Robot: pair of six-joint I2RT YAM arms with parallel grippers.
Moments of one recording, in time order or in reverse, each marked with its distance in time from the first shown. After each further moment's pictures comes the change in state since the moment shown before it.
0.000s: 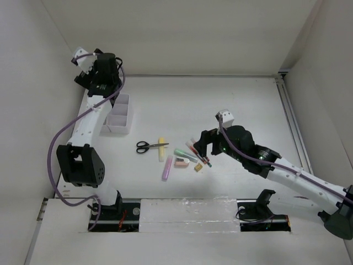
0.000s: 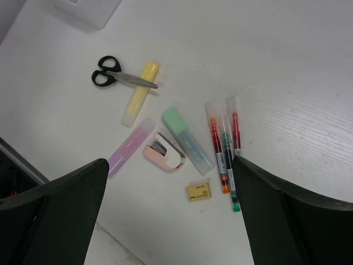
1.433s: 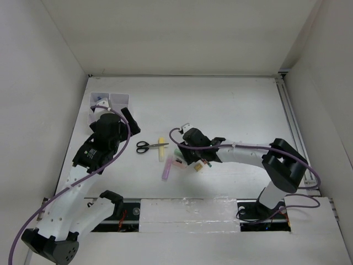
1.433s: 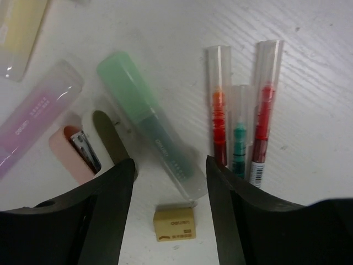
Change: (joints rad) left arm -0.313 -0.802 -0.542 -0.461 0.435 0.083; right arm 0.043 0.704 0.173 -0.002 0.013 -0.135
